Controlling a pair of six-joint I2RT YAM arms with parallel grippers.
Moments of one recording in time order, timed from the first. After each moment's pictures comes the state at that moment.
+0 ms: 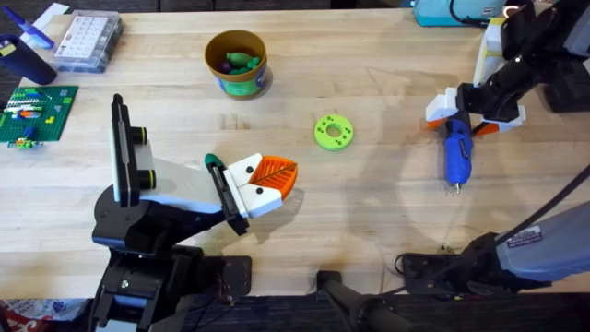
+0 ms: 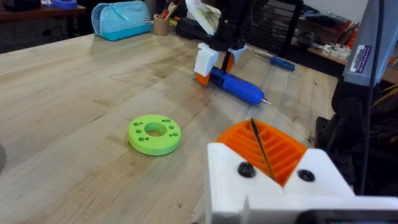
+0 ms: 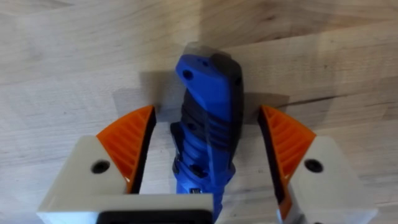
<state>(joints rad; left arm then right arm) -0.12 0.01 0.01 -0.09 1.00 -0.14 -0.23 1.78 1.18 -0.92 0.00 -0.02</state>
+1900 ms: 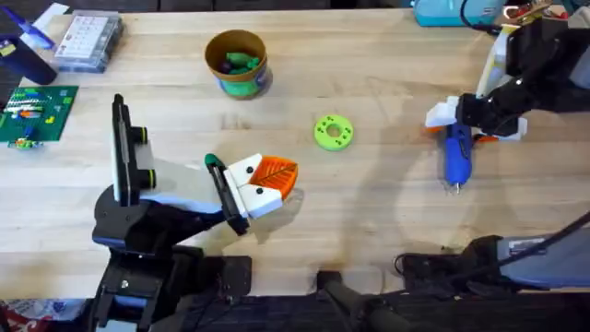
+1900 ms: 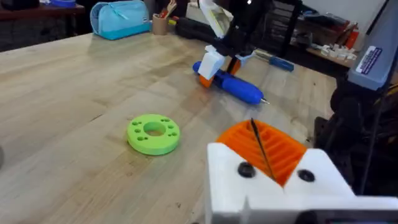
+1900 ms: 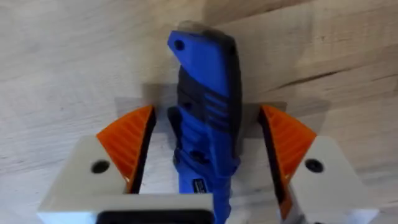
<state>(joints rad) -0.12 0.01 0.01 -0.09 1.00 -0.14 -0.23 1.62 0.96 -0.75 0.00 0.06</state>
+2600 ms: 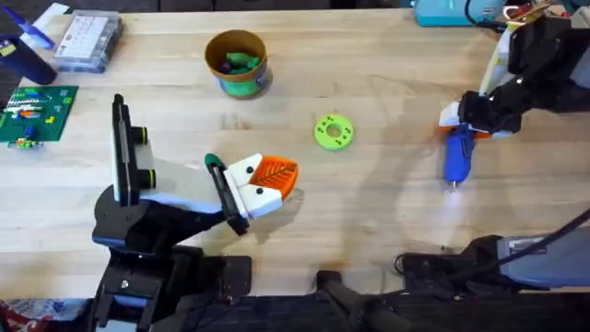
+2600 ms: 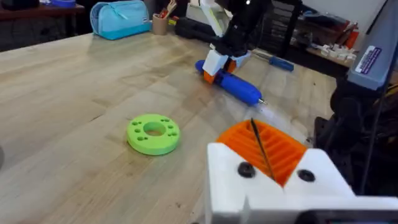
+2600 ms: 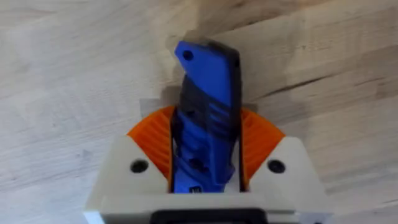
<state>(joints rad) -0.12 0.01 0.01 -0.09 1.00 -0.14 -0.24 1.62 0.97 -0.72 0.03 0.06</state>
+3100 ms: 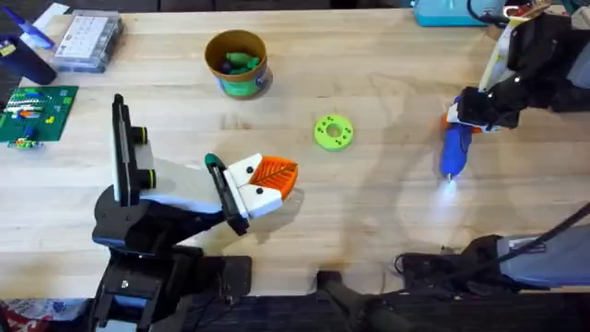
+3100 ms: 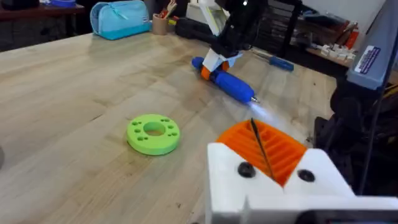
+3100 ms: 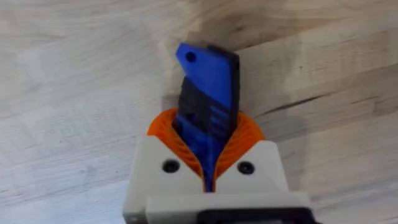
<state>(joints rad) -0.12 0.01 0.01 -0.09 1.00 -0.14 -0.24 1.64 0.97 -0.65 0.03 0.06</state>
